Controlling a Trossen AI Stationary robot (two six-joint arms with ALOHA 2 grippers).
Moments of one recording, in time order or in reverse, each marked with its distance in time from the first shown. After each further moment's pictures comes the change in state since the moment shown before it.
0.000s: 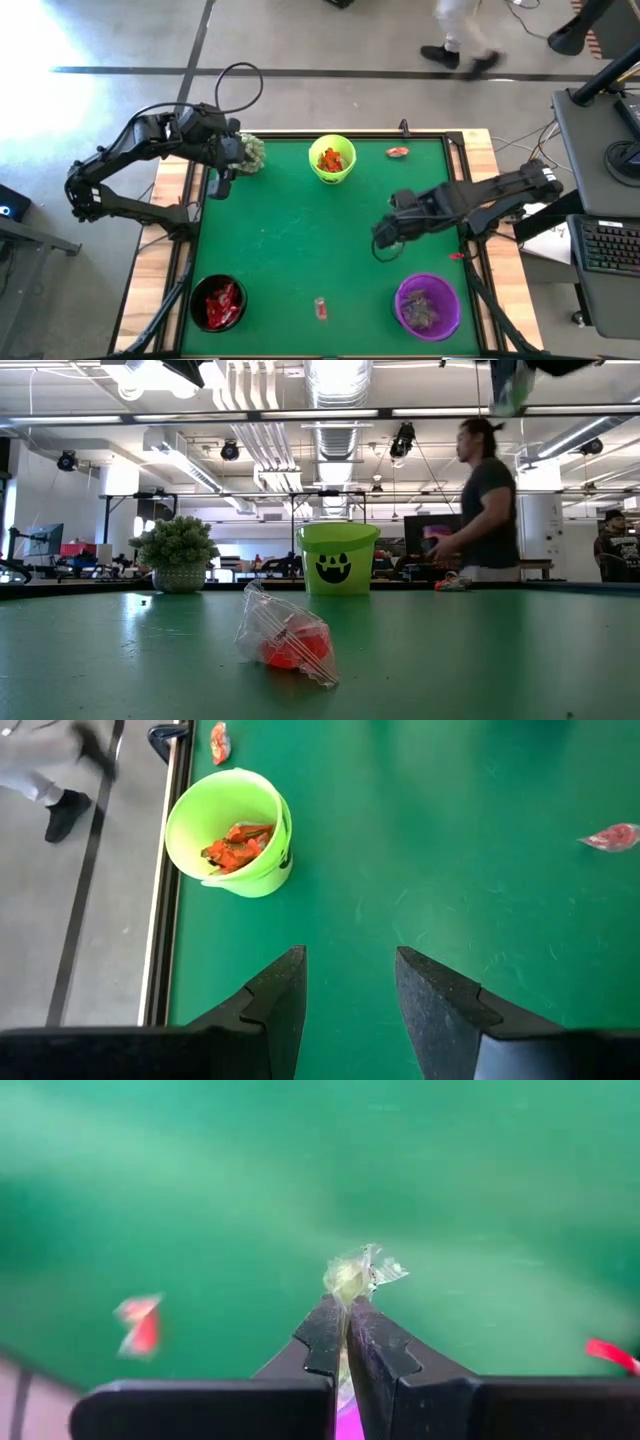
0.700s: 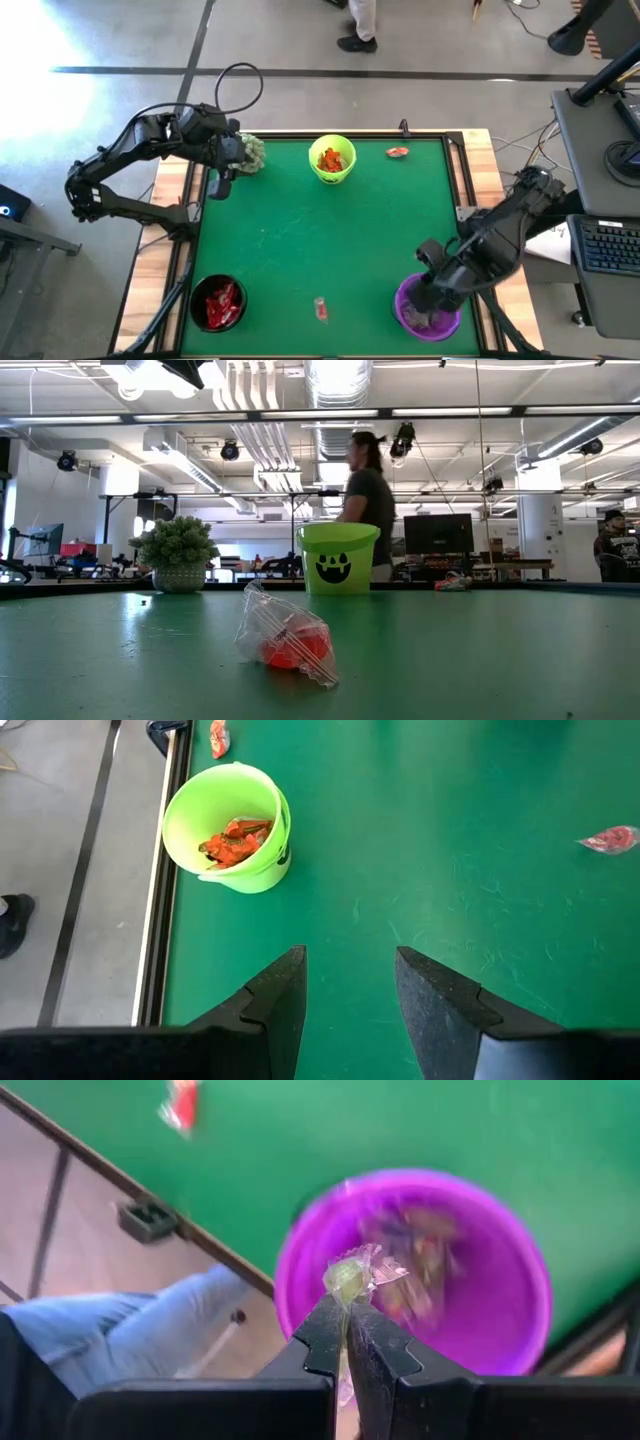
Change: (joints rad) left arm 0.000 0.000 -0.004 -0.003 0.000 -0.019; right arm 0.445 0.021 0.129 -0.016 -0.081 0.224
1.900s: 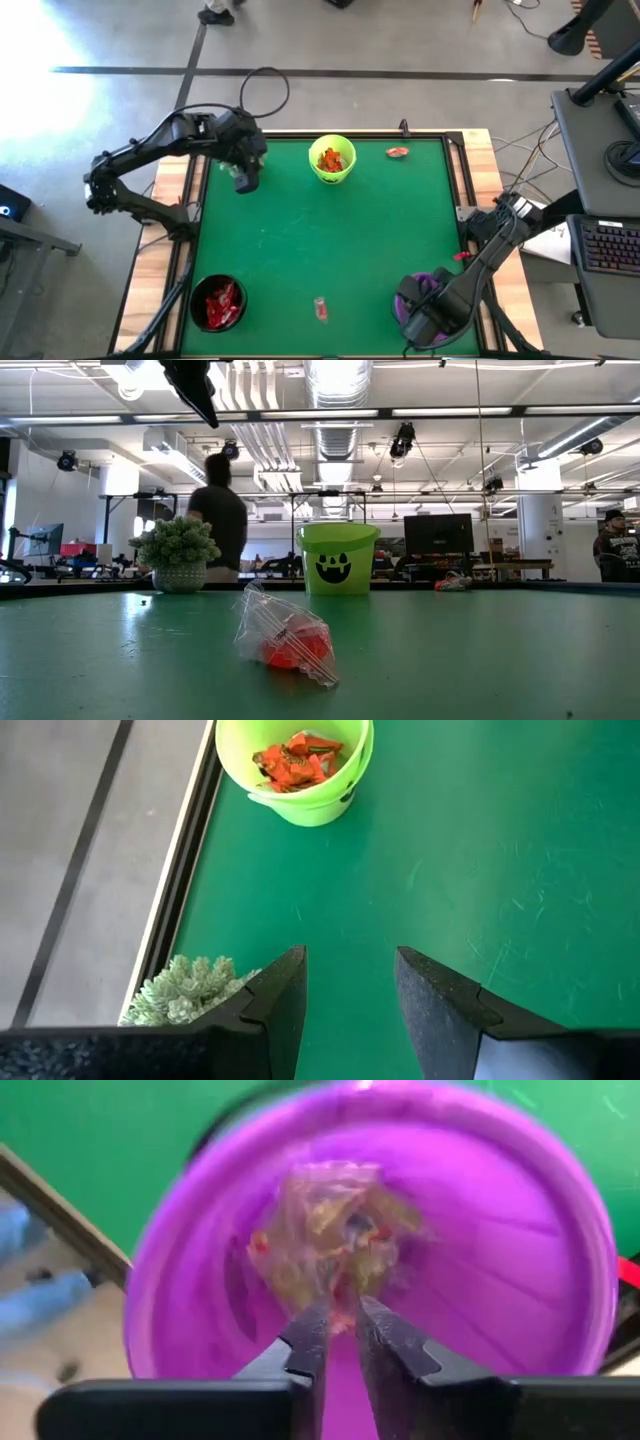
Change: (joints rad) left arm 0.000 0.150 0.000 0.002 -0.198 -0.231; right arm 0.081 0.304 -0.003 -0.035 -0.065 -0.259
